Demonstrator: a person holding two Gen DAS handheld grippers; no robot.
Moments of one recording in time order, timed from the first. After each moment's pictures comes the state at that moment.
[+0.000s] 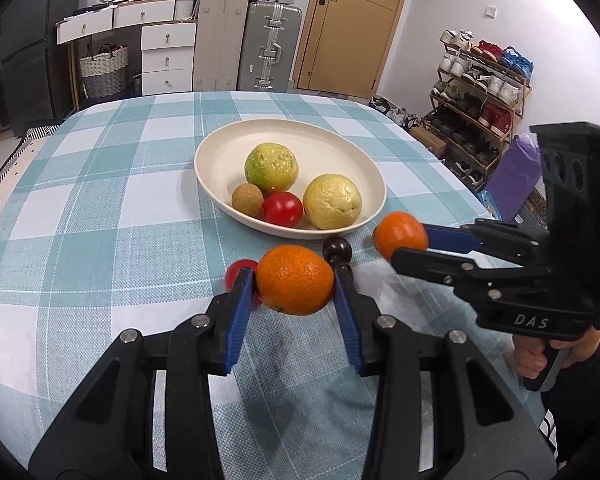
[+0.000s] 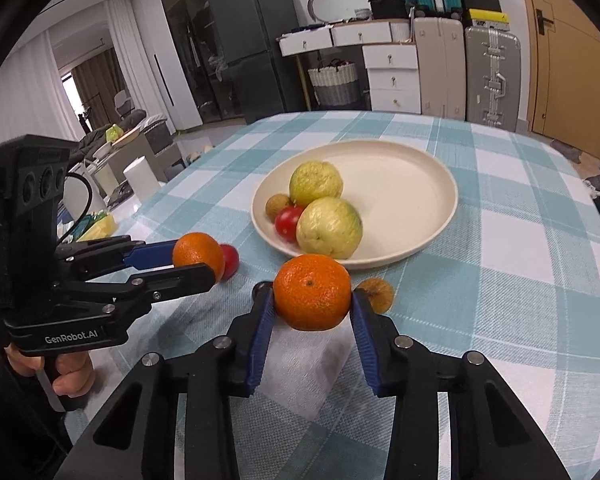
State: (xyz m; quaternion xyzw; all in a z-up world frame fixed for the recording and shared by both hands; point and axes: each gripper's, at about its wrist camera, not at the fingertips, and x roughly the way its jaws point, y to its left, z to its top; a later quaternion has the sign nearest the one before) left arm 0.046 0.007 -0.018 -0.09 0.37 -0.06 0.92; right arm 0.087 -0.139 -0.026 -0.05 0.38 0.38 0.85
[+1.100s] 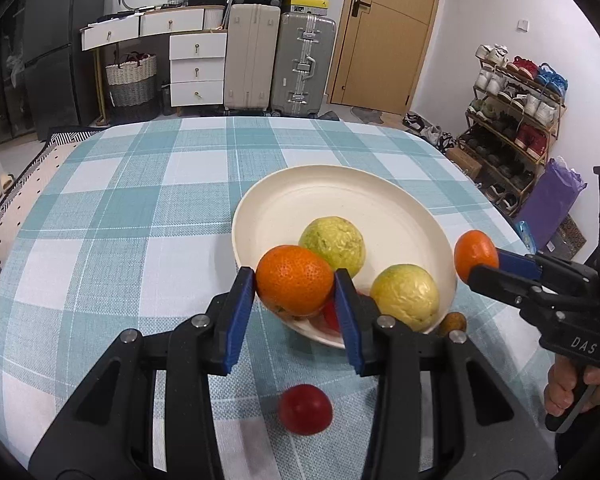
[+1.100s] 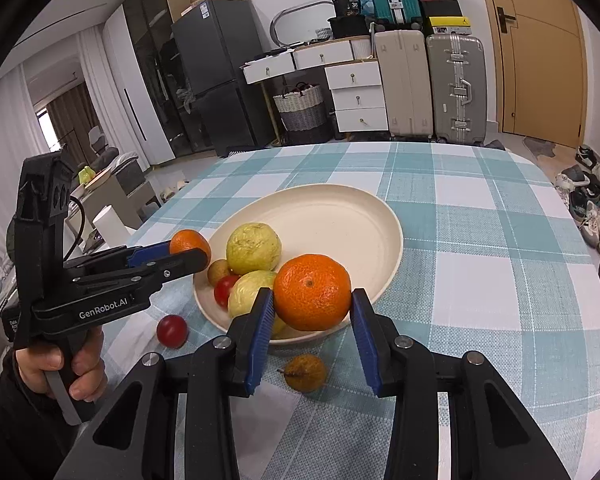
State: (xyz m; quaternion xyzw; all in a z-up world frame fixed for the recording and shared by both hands) left arm 0.135 0.038 -0.014 -0.09 0.36 0.00 0.93; right arm 0.141 -0.152 -0.015 -0.01 0.36 0.33 0.87
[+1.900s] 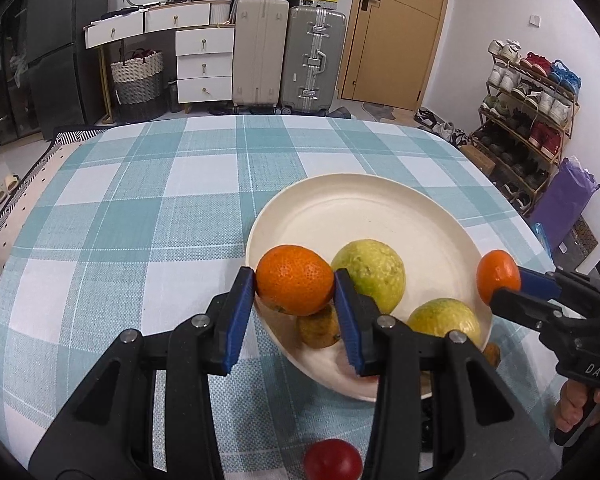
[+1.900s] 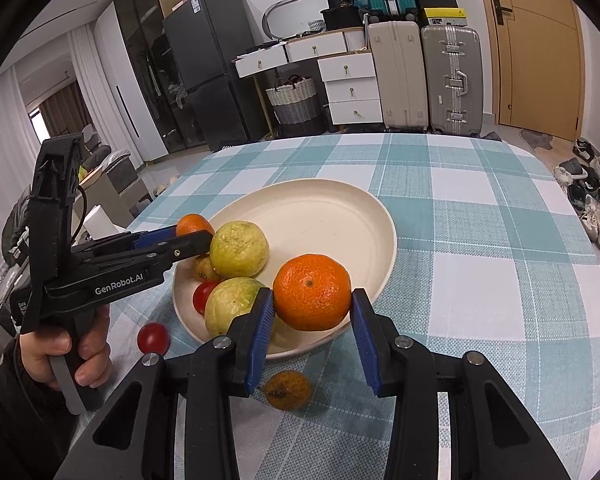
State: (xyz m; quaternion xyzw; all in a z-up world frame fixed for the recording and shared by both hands) left arm 0.175 0.051 -0.026 -0.08 0.37 0.02 0.93; right arm 0.159 -0.148 -0.023 -0.01 0.37 0.32 0.87
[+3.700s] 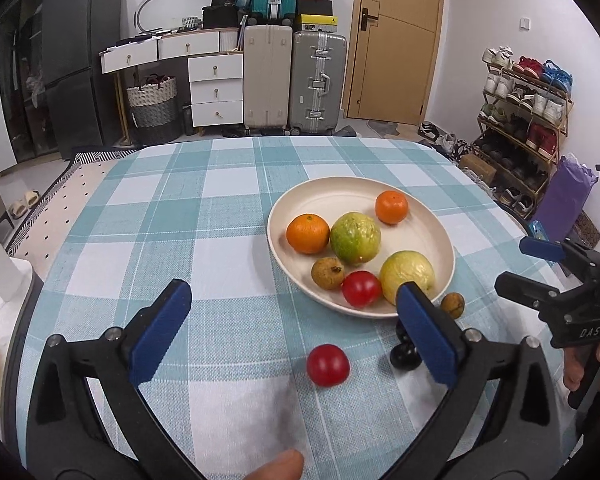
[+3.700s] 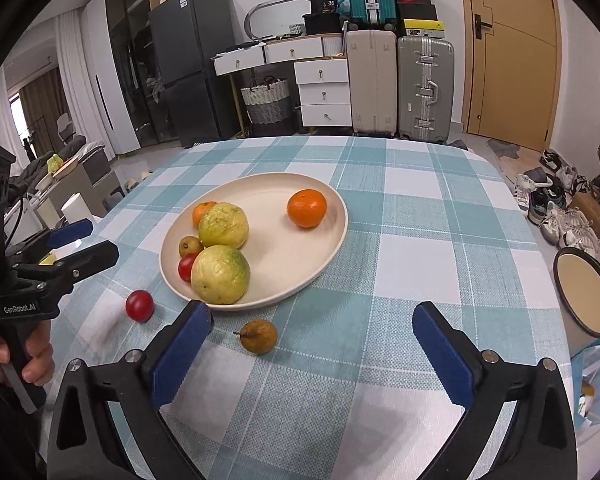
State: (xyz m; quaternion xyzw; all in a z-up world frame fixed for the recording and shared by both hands) left arm 0.073 0.039 0.013 -0.05 0.33 0.04 0.94; right arm 0.125 -0.174 -0.011 -0.05 0.36 0.27 0.89
